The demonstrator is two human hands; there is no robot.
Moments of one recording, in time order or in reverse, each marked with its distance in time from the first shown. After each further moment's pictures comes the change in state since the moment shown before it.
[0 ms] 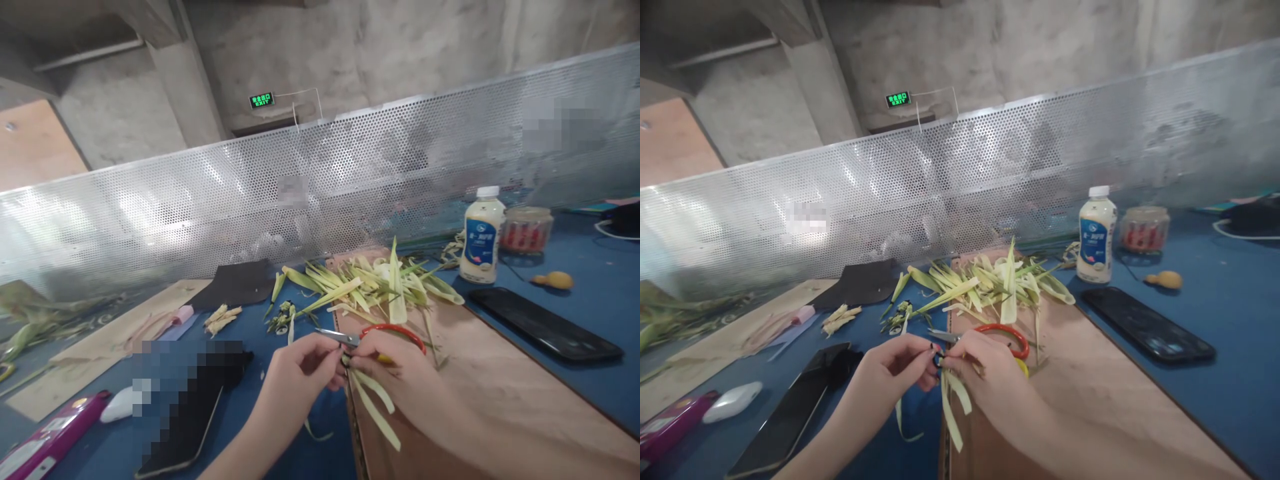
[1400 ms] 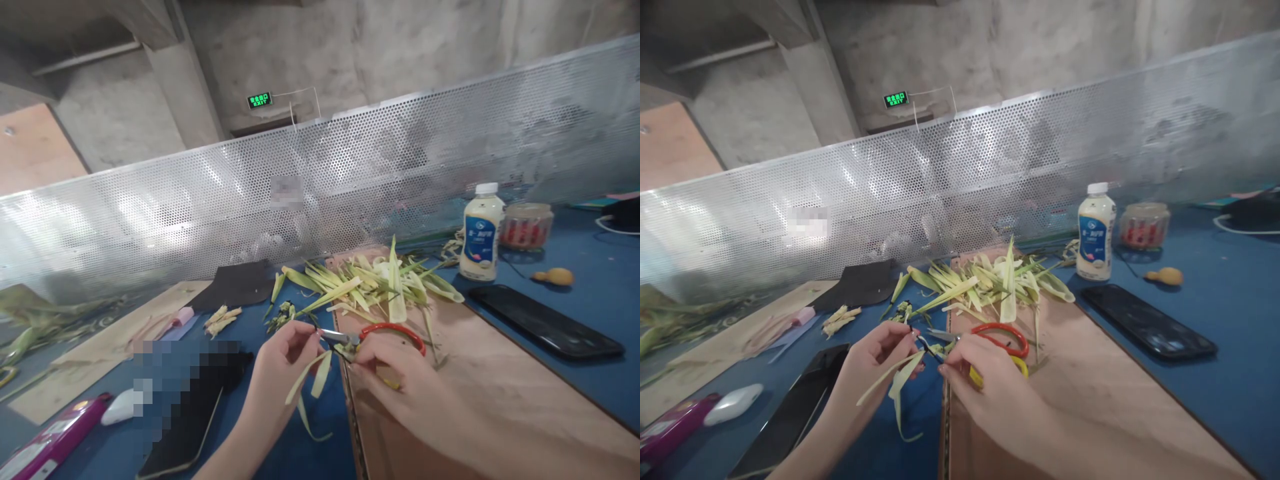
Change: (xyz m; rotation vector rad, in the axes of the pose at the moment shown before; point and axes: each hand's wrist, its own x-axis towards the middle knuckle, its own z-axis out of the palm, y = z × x) left_hand 0.005 -0.004 -0.007 0.016 0.204 -0.003; right_hand -0.005 -0.006 -0.006 -0.093 -0.023 -0.098
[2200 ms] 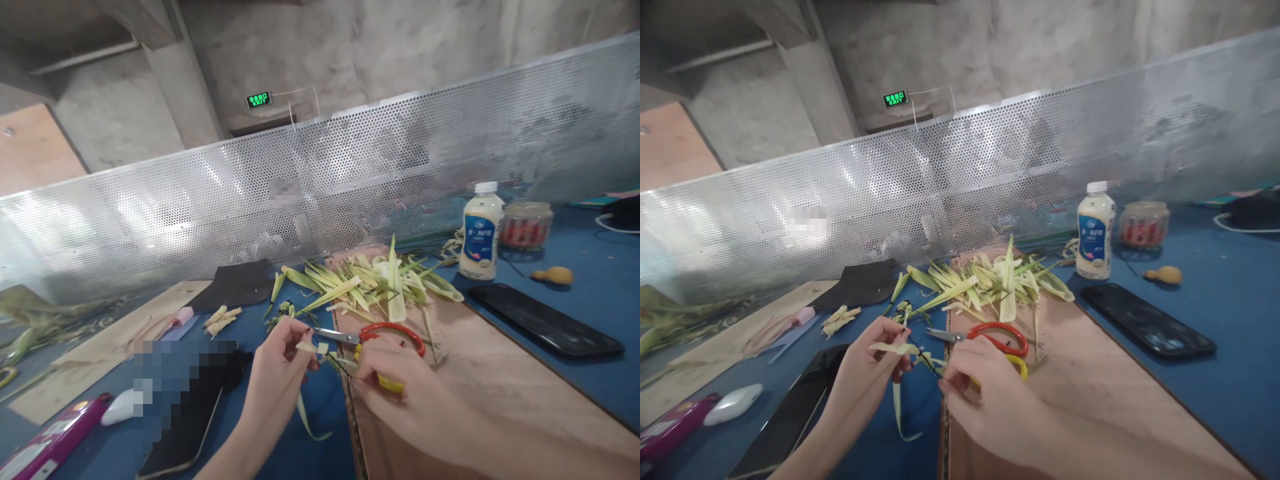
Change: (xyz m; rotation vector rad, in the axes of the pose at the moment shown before) left_hand -0.004 0.005 0.001 0.119 0.102 0.005; right_hand -0.002 -0.015 -0.010 -0.051 -0.097 -0.075
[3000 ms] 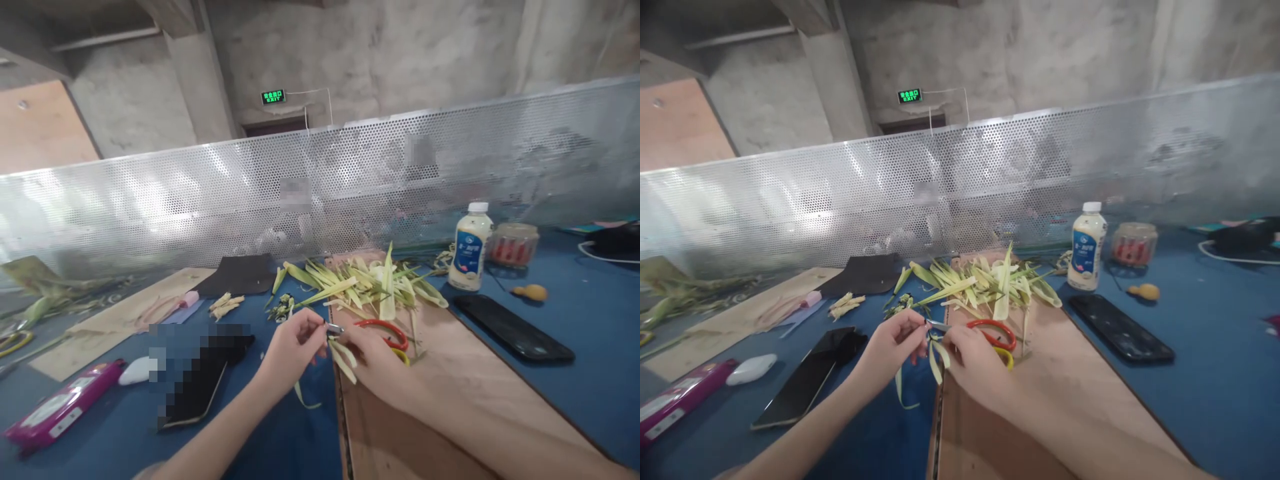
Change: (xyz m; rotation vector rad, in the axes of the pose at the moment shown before) left_hand 0.006 -0.006 0.007 -0.202 -0.211 0.117; right_hand 0.014 0.026 0.023 -0.238 0.036 -0.027
